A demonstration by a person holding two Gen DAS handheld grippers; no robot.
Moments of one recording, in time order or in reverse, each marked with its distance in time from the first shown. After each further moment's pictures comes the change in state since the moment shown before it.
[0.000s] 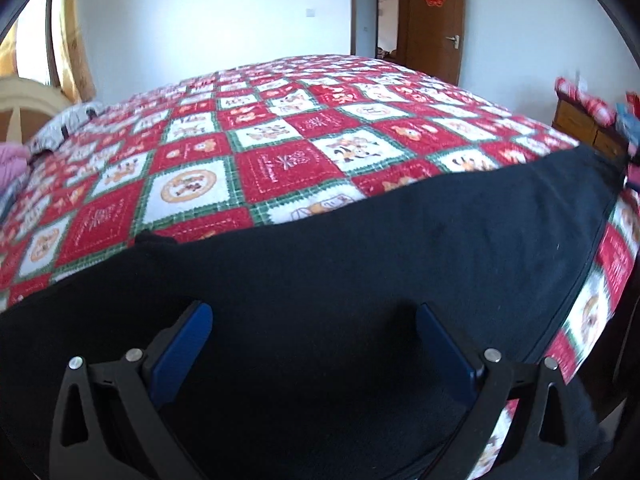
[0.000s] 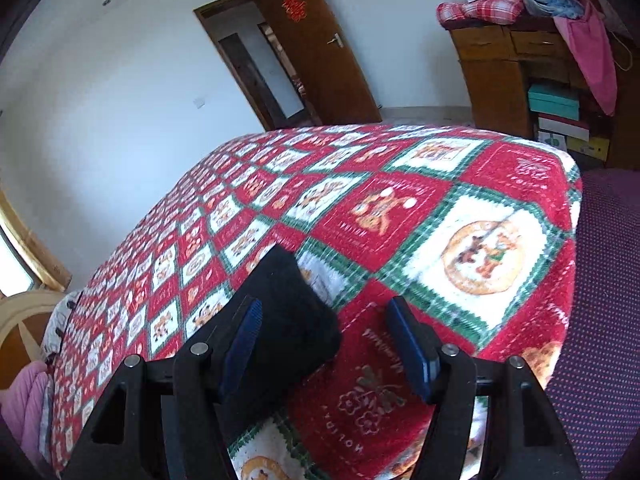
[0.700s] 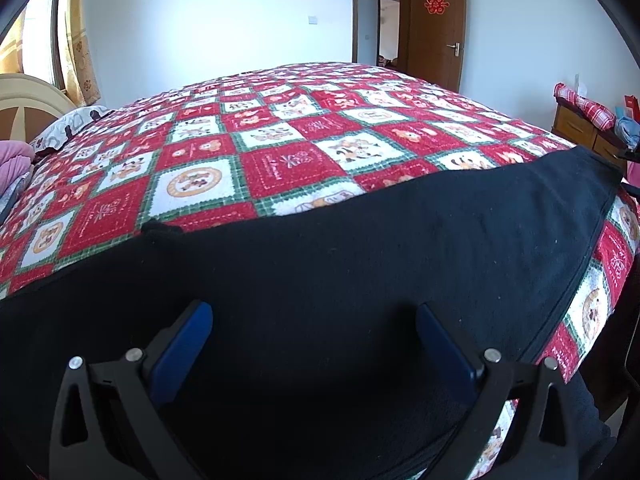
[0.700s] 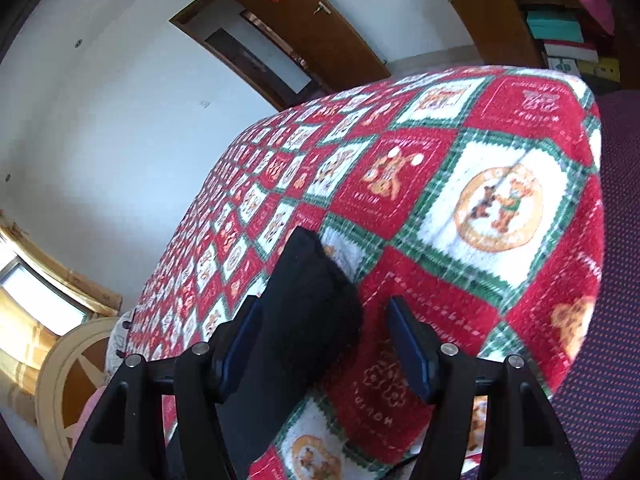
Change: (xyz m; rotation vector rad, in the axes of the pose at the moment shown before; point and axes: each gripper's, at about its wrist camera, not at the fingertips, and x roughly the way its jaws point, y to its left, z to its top) left arm -0.004 0.003 -0.007 -0.025 -0.029 -0.005; right arm 0.008 -0.011 0.001 0.189 0.152 0.185
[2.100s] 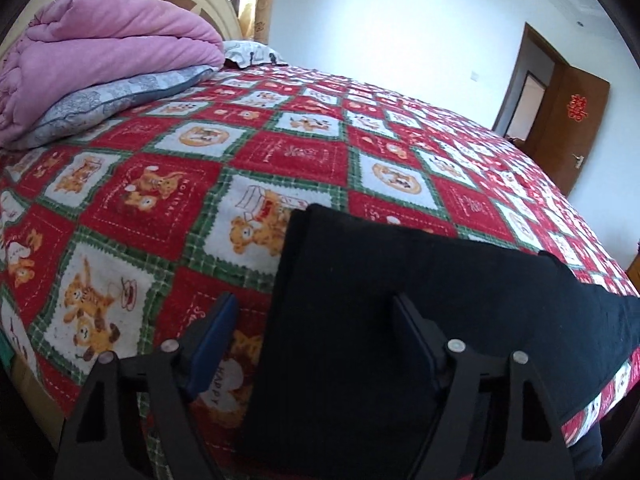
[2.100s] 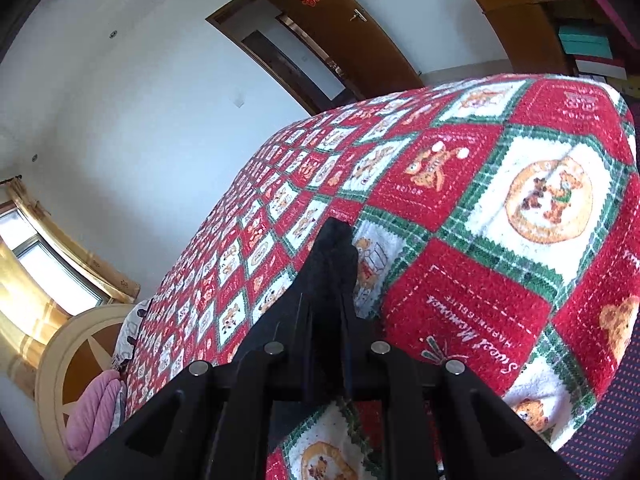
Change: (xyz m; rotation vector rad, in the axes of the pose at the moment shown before) left arm -0.071 0.272 -0.085 -0.475 -0.073 0.222; right arm 0.010 0.011 -0.013 -0.082 -0.054 0.091
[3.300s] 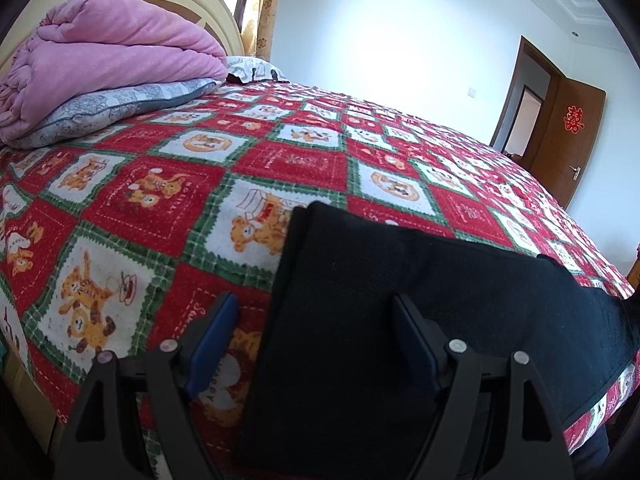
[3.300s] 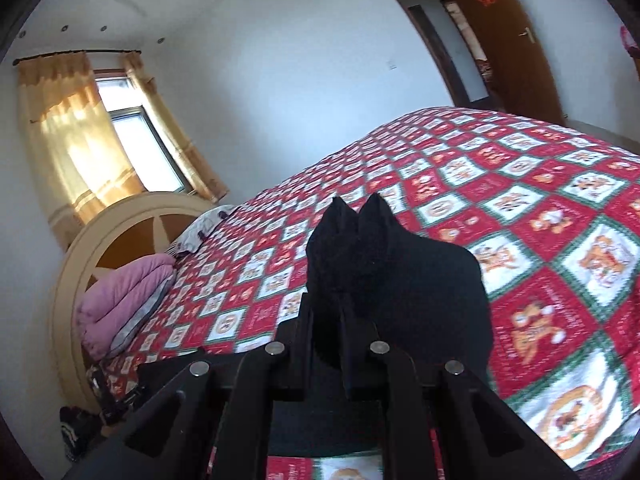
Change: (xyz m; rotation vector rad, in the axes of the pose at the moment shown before) left arm -0.001 -0.001 -0.008 -0.014 -0.067 0.000; right arm 0.003 0.169 -0.091 -0.437 0.133 0.331
